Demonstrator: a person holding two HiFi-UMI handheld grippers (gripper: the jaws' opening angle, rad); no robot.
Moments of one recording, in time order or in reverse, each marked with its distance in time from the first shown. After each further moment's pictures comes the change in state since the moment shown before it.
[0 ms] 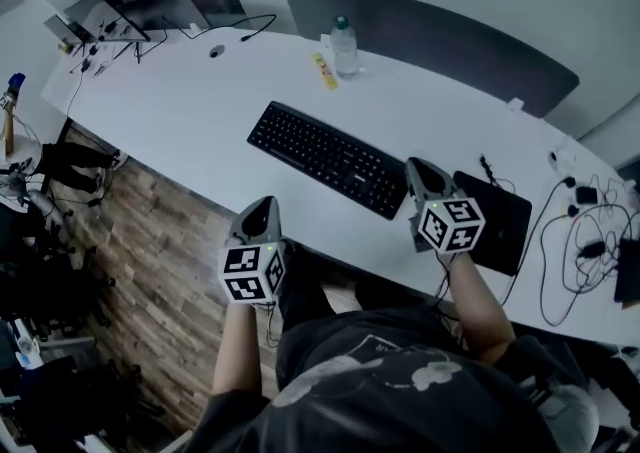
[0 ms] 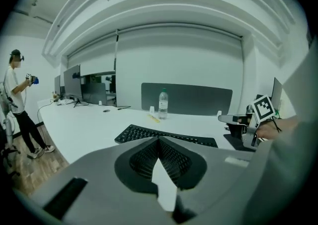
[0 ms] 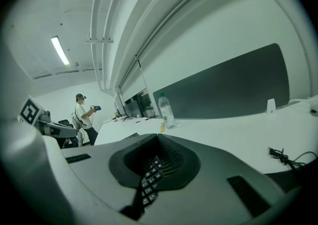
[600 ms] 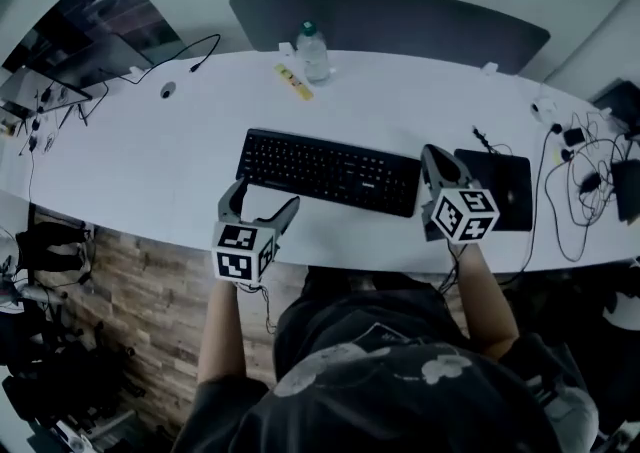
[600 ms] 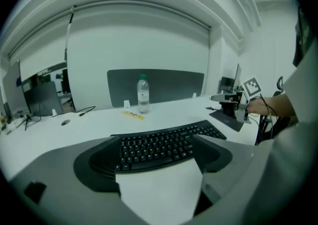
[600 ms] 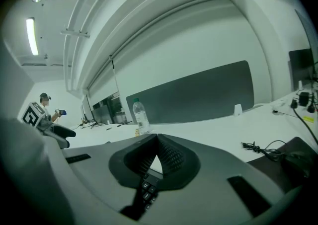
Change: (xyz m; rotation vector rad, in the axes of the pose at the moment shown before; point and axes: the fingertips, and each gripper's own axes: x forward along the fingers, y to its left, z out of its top) left arm 0.108 0.044 0.015 0.283 0.143 -0.435; right arm 0.002 -0.024 0.007 0.053 -0.078 -0.362
